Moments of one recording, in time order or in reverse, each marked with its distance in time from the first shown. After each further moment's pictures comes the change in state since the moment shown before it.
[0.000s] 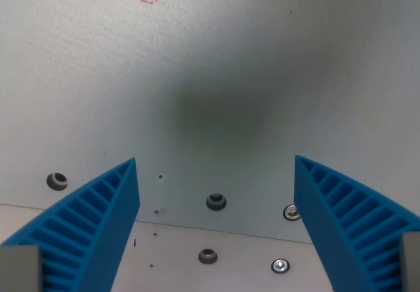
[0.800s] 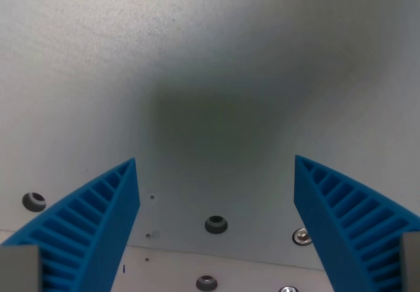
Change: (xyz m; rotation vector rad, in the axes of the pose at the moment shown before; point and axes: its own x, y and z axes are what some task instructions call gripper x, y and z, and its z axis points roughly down) arm 0.003 0.002 0.052 0.006 -0.046 0.000
